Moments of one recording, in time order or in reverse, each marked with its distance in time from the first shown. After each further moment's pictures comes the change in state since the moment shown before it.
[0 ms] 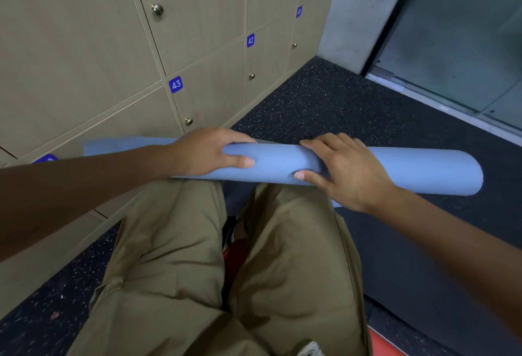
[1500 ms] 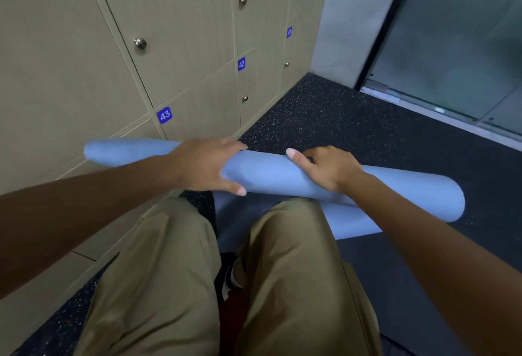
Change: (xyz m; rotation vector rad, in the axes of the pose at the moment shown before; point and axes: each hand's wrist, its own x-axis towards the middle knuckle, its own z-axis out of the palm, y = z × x) left_hand 0.079 -0.031 -0.022 0.512 -0.062 0.010; right_hand 0.107 0.061 0.049 0.173 -0.203 0.298
